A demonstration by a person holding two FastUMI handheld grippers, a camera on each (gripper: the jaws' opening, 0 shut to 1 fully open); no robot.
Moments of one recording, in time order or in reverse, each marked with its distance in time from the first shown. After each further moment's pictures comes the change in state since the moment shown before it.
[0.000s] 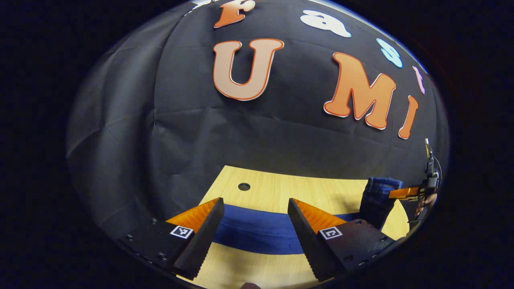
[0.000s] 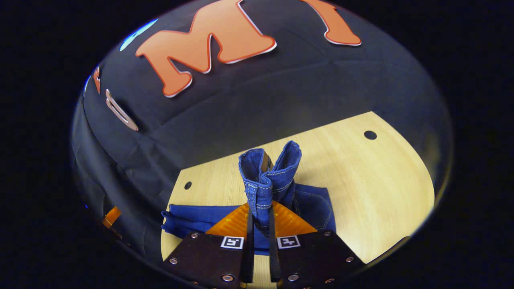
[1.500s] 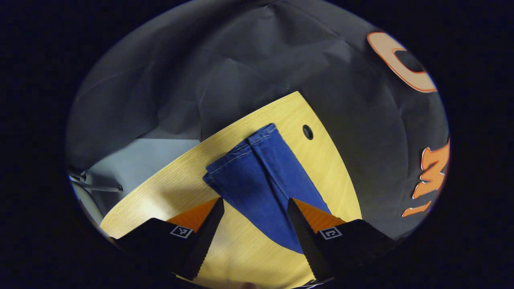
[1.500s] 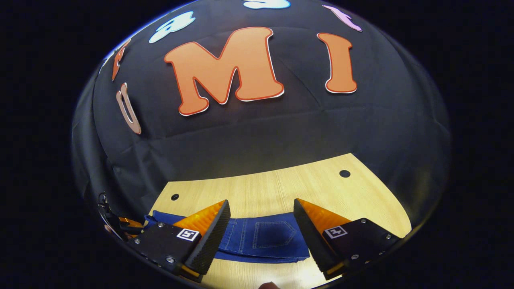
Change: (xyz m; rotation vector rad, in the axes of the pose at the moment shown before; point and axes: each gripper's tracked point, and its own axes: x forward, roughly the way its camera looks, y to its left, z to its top) left arm 0.114 0.140 -0.202 -0.787 0.545 0.087; right arm -0.066 0.008 0.057 -0.148 -0.288 -0.154
